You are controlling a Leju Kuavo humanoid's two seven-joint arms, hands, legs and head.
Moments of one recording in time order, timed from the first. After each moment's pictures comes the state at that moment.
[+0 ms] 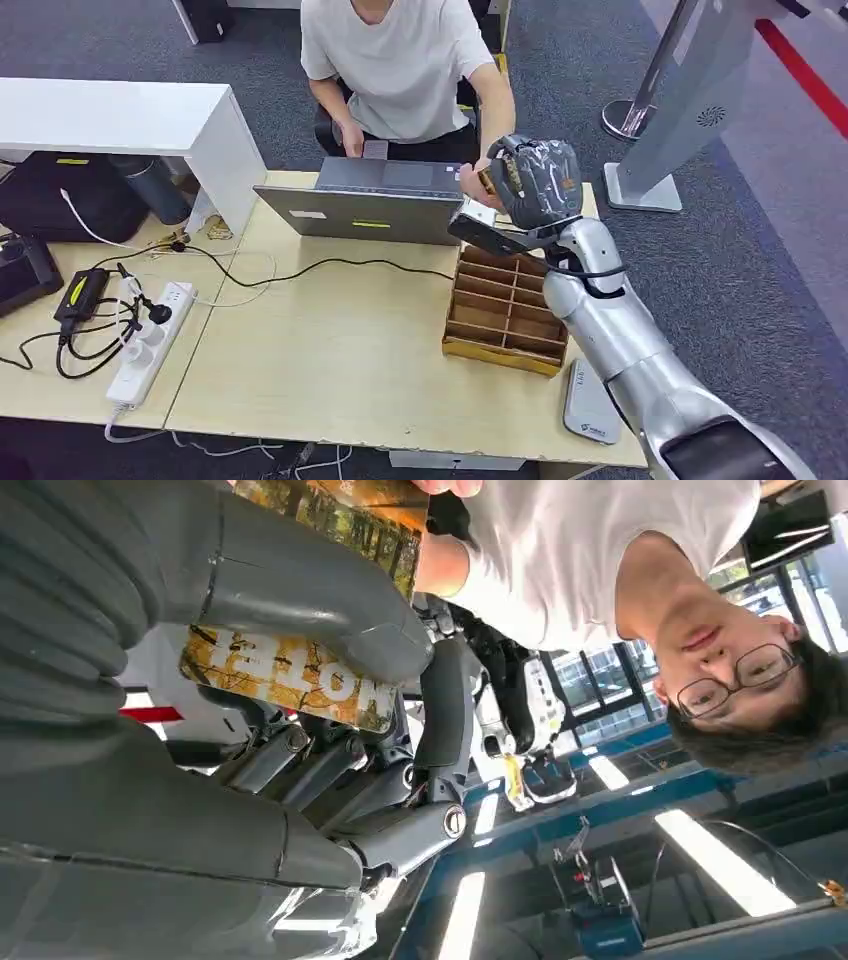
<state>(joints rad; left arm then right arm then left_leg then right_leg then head) -0.23 -0.20 0.84 -0.22 -0.86 -0.16 0.07 -0.76 -0.04 0.57 -0.96 0.82 -0.55 -0.29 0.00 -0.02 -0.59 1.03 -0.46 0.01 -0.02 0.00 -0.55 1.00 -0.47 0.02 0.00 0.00</state>
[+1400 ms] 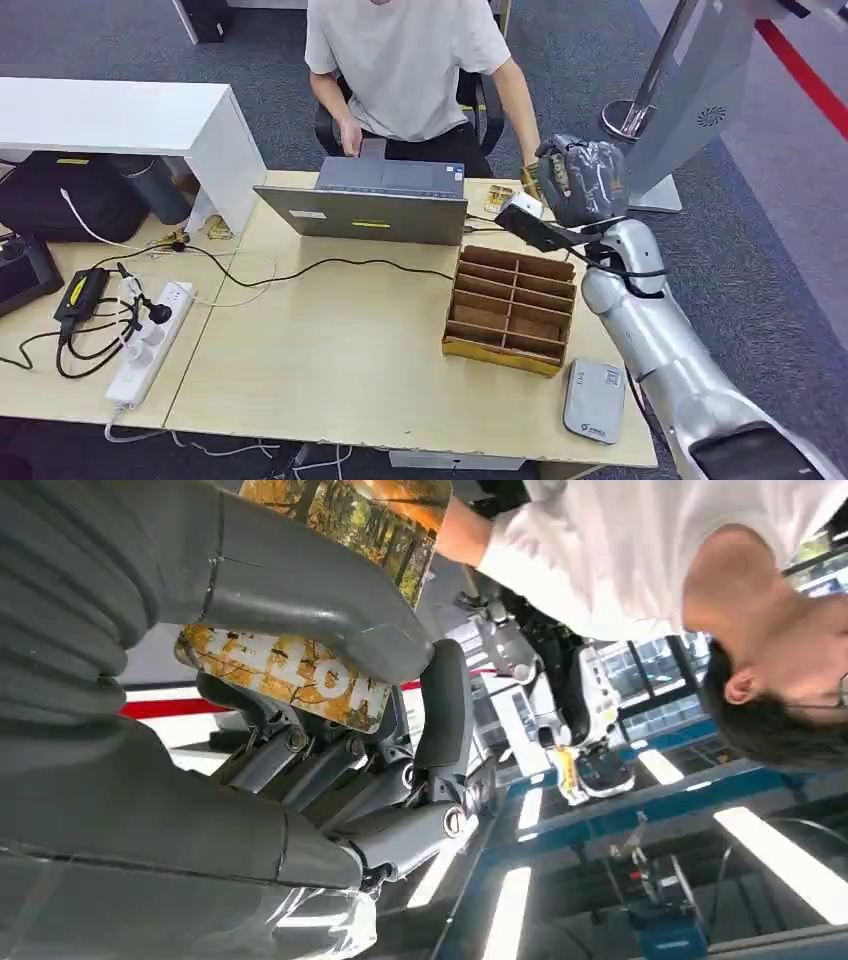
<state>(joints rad) -0.21 -0.18 0.76 -0.22 -0.74 -0.15 0.06 -0.74 -0.14 0.49 -0.95 0.77 -0.56 -0.32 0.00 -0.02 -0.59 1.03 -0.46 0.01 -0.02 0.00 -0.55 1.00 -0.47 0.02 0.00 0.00</state>
